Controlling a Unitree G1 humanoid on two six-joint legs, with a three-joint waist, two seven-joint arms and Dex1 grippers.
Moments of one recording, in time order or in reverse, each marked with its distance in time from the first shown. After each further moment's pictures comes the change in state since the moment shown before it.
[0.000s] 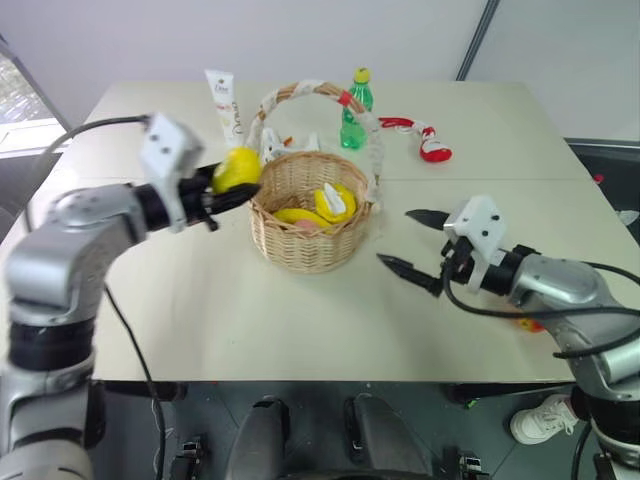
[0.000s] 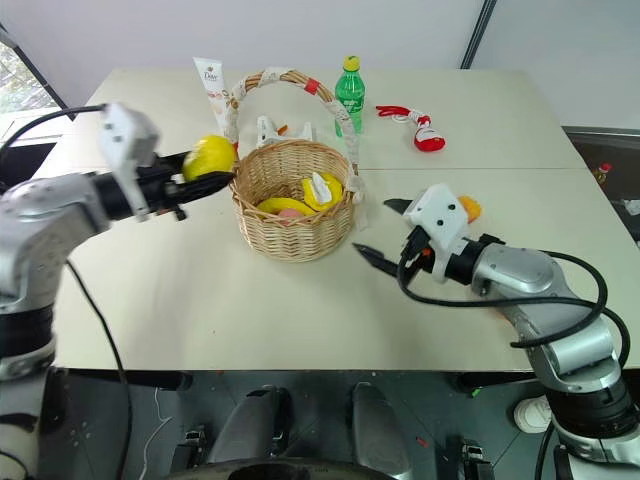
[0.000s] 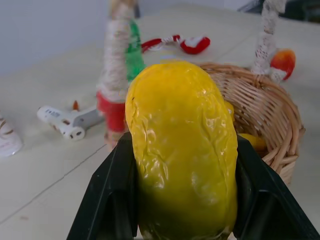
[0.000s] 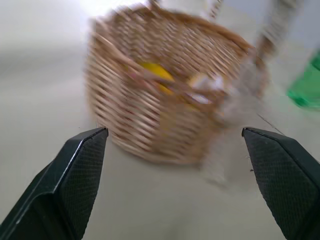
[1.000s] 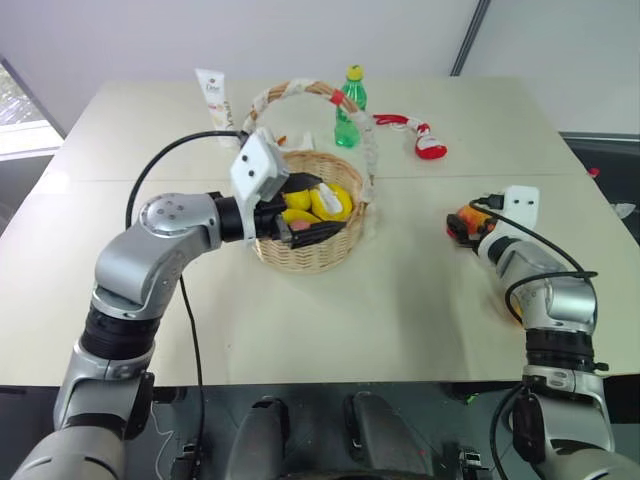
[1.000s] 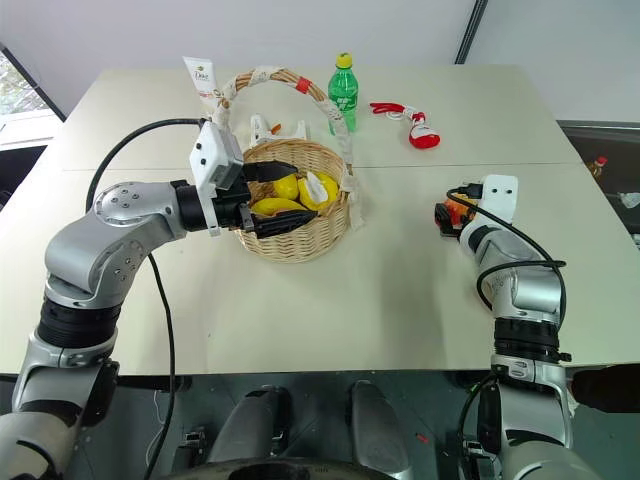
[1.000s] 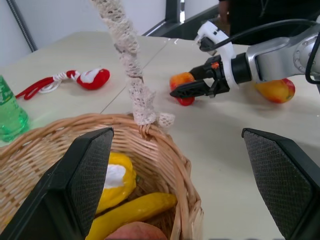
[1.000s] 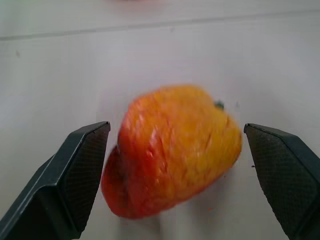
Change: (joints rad) left arm 0.006 -0.143 -0.125 -0.068 -0.049 -0.084 -0.101; right arm -0.261 0.331 -0.226 0.693 -0.144 0.079 -0.460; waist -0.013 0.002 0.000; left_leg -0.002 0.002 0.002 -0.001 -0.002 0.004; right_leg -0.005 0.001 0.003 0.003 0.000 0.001
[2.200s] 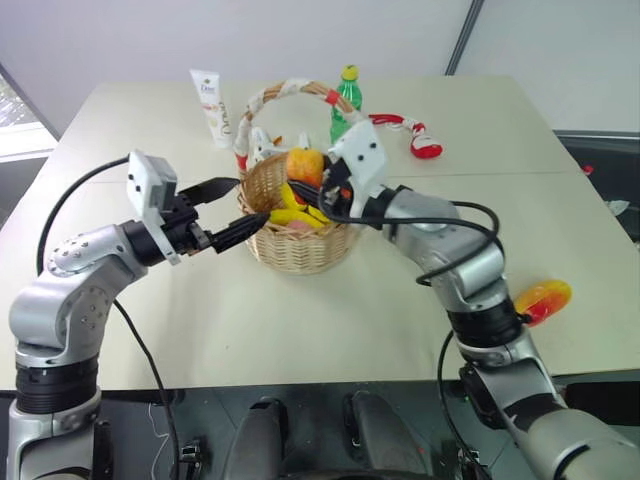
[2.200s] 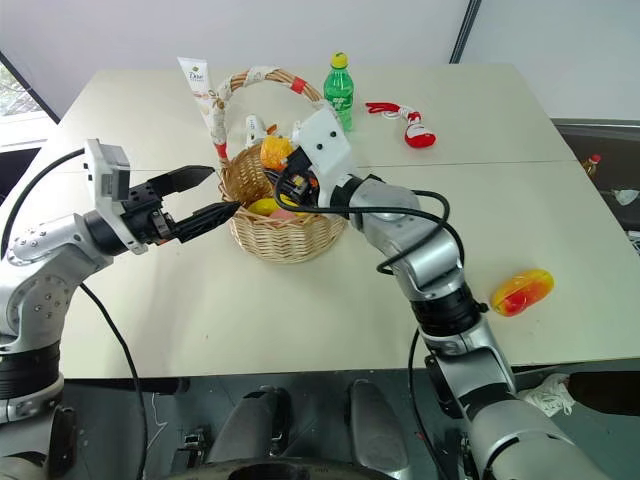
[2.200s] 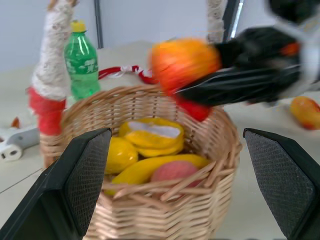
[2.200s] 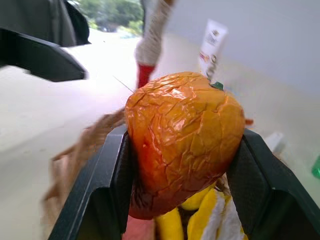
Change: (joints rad) left arm 0.291 0.089 0.326 -0.023 -0.172 -0.080 0.018; right arm -0.275 0.189 0.514 -0.362 -0.044 0.026 0.236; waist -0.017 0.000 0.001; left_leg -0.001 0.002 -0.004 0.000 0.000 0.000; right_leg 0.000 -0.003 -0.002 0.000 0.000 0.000
